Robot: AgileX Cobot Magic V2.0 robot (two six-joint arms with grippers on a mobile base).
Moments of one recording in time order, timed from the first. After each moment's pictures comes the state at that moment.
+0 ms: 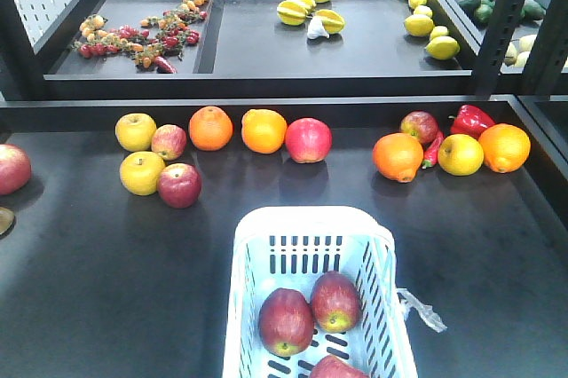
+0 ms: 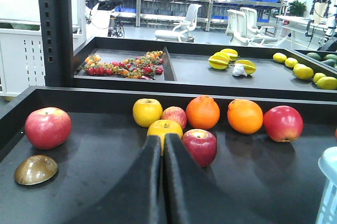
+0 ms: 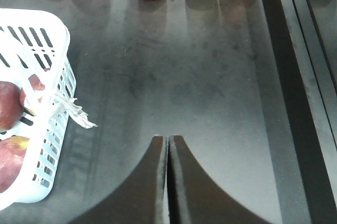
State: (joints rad) left arm -0.02 -0.01 0.02 0.04 0.10 -0.16; right arm 0.23 0.54 -0.74 -0.20 1.06 0.20
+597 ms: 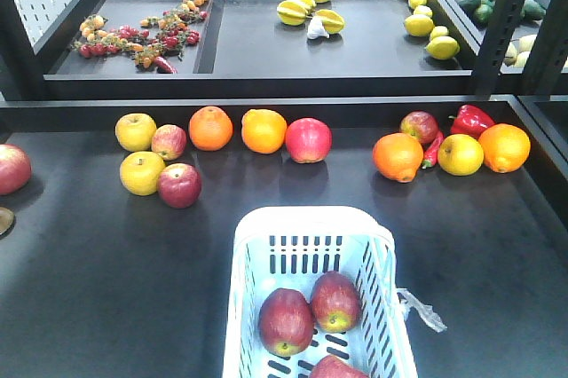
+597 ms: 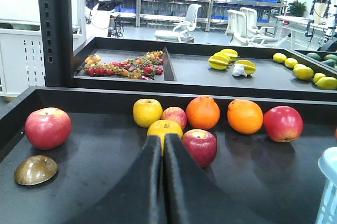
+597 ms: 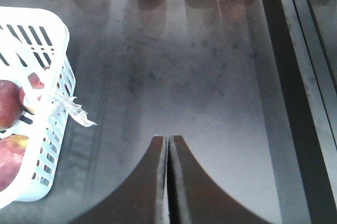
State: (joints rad) left arm -0.02 -0.01 0.02 0.04 0.10 -0.16; right arm 0.23 0.54 -0.74 -0.20 1.07 0.20
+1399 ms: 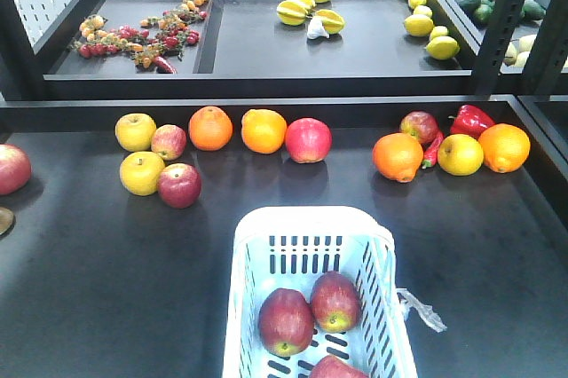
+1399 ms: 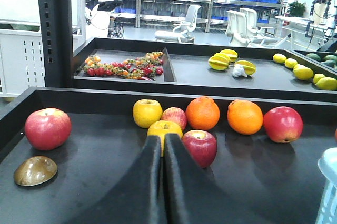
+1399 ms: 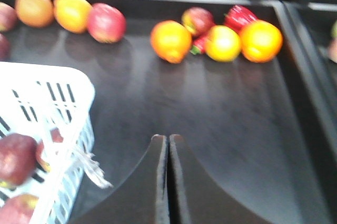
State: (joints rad) left arm -0.02 -0.01 0.02 0.04 0.10 -0.16; right arm 0.23 0.40 -0.49 -0.20 0.66 0.20
